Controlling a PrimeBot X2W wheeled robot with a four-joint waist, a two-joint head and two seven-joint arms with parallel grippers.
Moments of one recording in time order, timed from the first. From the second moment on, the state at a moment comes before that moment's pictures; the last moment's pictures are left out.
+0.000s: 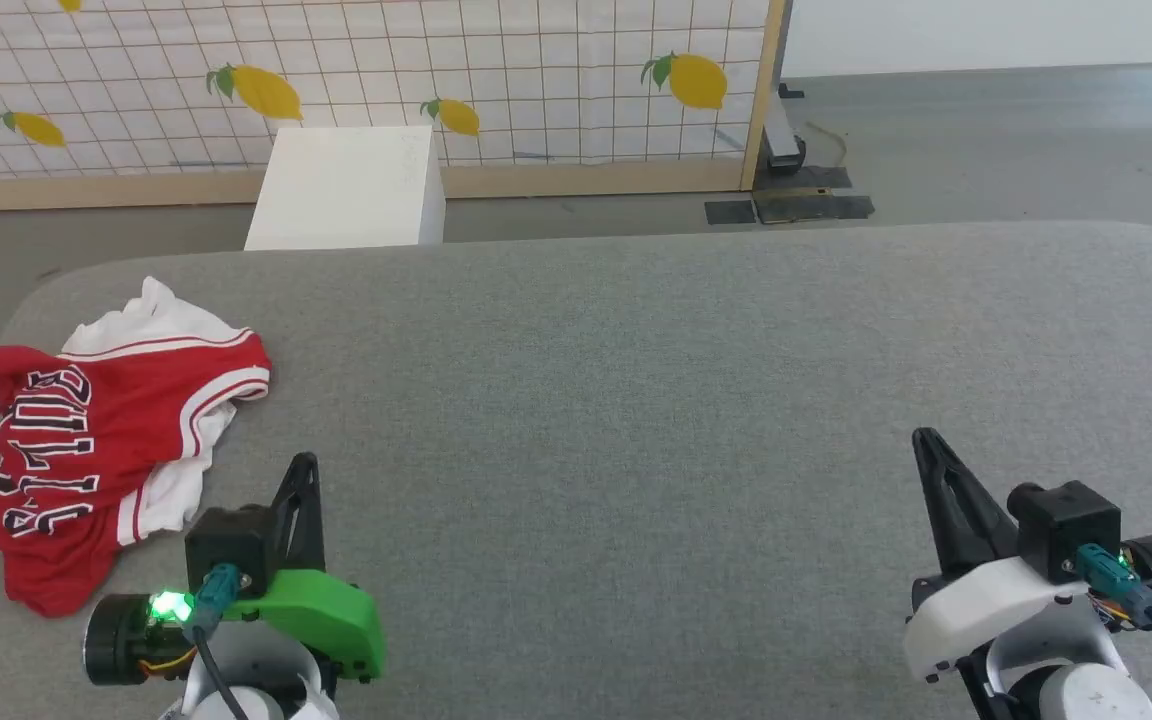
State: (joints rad) left arm -0.01 0.06 0.00 0.00 -0.01 0.00 0.00; right arm -0.01 -0.05 0.00 0.01 0.01 0.13 0.00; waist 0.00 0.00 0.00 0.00
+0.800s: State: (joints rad) left arm -0.01 0.06 -0.02 0.02 -0.03 0.00 -0.01; right arm -0.01 -0.05 0.00 0.02 0.02 0.13 -0.01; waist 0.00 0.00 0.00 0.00
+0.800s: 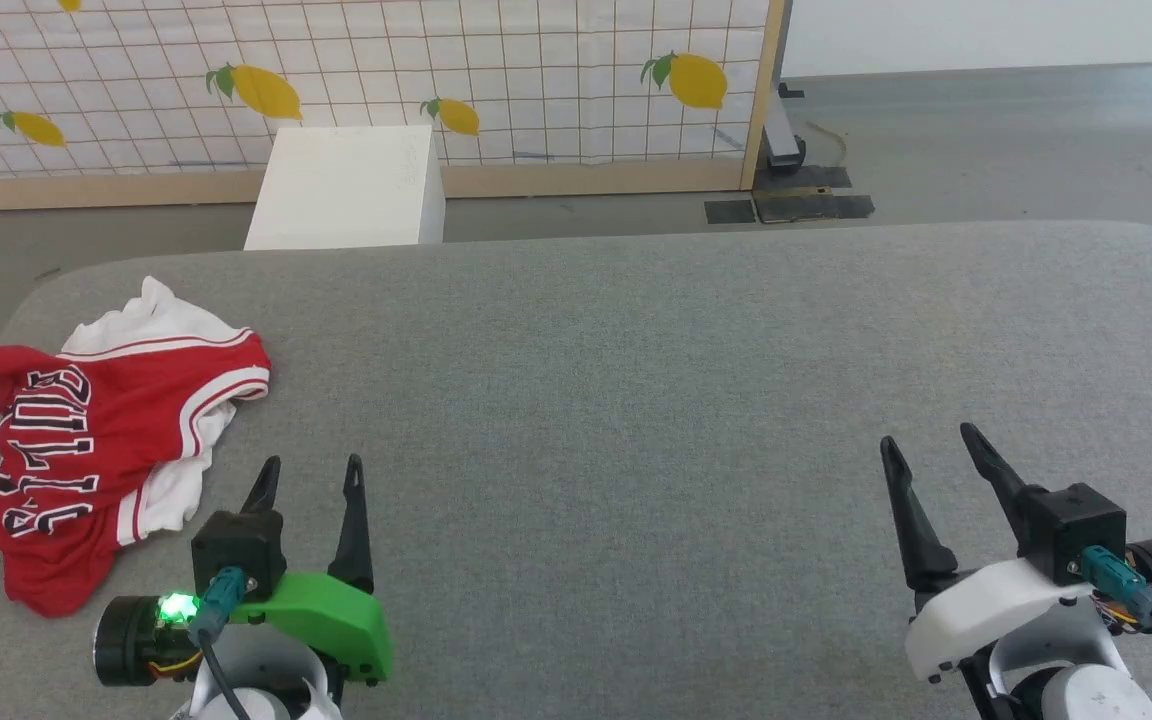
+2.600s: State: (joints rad) left arm 0.00 0.06 0.00 0.05 -0.12 0.06 -0.13; right arm 0.00 -0.05 0.00 0.10 0.12 0.13 -0.13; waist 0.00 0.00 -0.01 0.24
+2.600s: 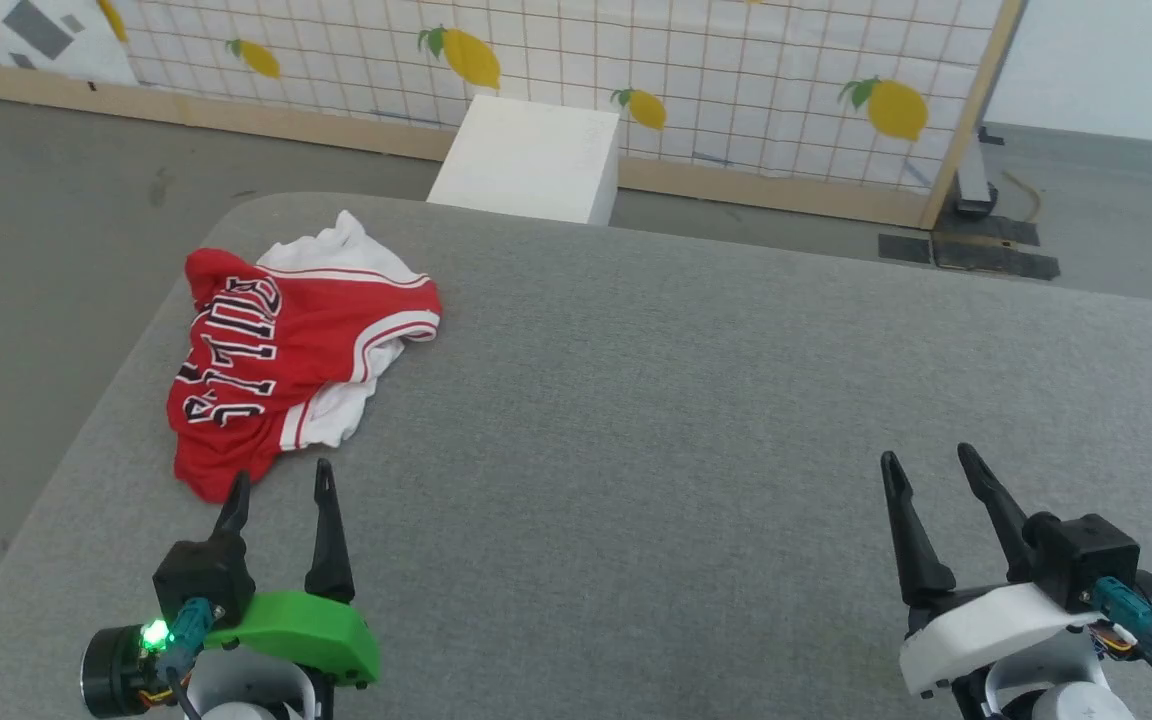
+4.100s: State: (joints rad) left arm 0.02 0.06 -0.01 0.13 -0.16 0.11 -0.22; right arm 0.00 -0.05 0.03 0.19 0.18 0.13 -0.22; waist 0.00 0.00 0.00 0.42
